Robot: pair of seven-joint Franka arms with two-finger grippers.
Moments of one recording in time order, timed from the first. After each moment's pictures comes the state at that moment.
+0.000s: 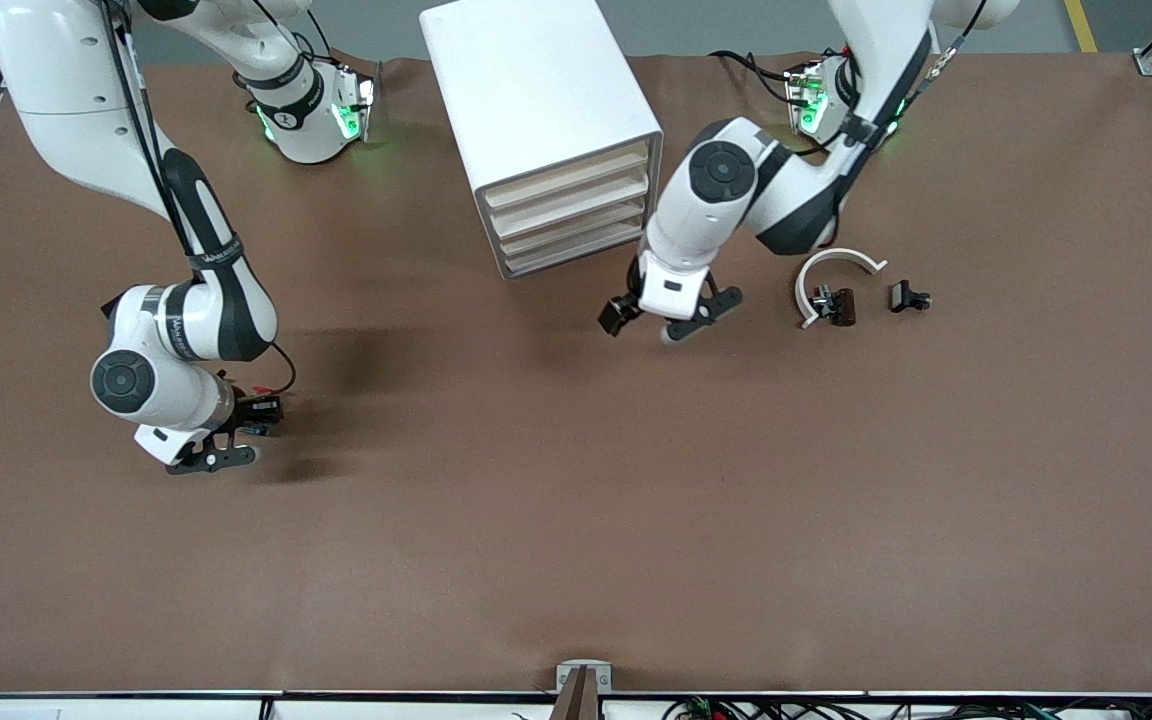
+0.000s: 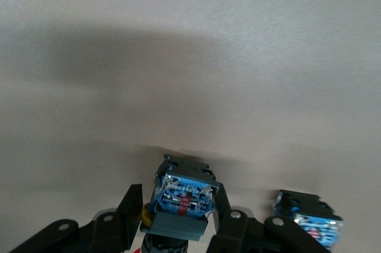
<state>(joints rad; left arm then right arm) -0.41 0.33 -0.30 -1.98 -0.02 2.45 -1.28 0.12 0.56 -0.11 -1.92 -0.02 2.35 -0.13</state>
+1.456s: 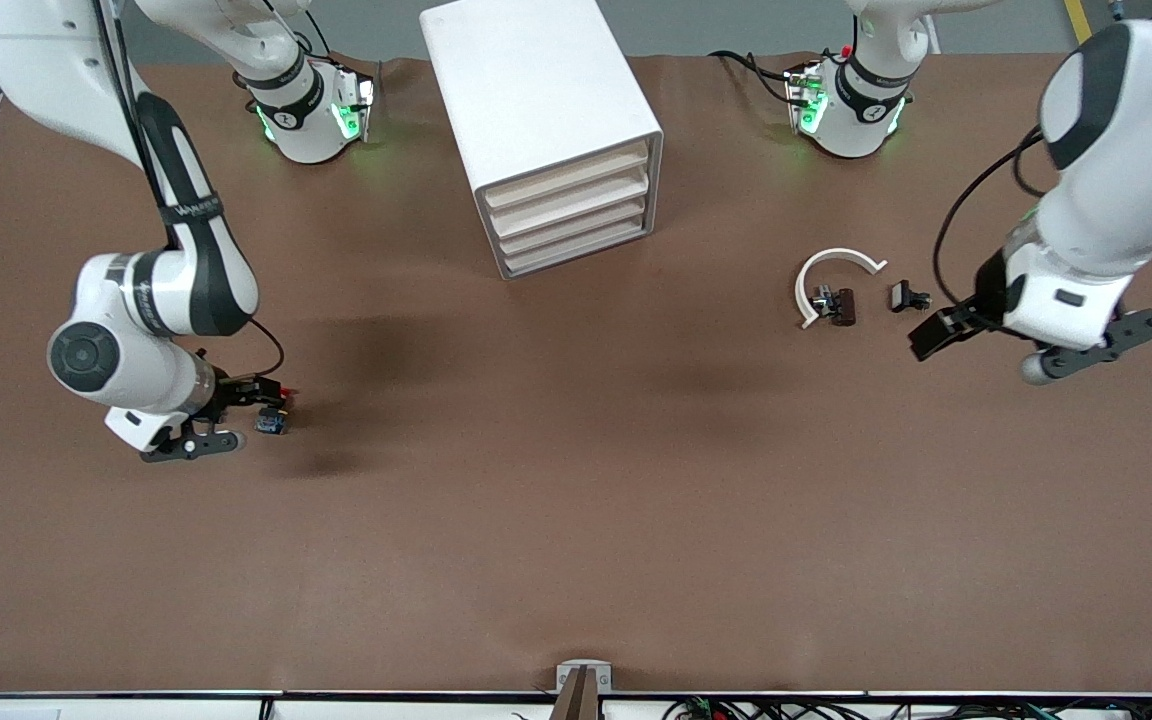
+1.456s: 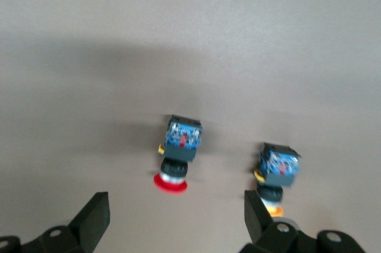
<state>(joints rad) 0.12 0.09 -0.29 -1.65 0.04 1.76 -0.54 0.14 0.36 -0.11 -1.90 -0.02 2.13 -0.09</state>
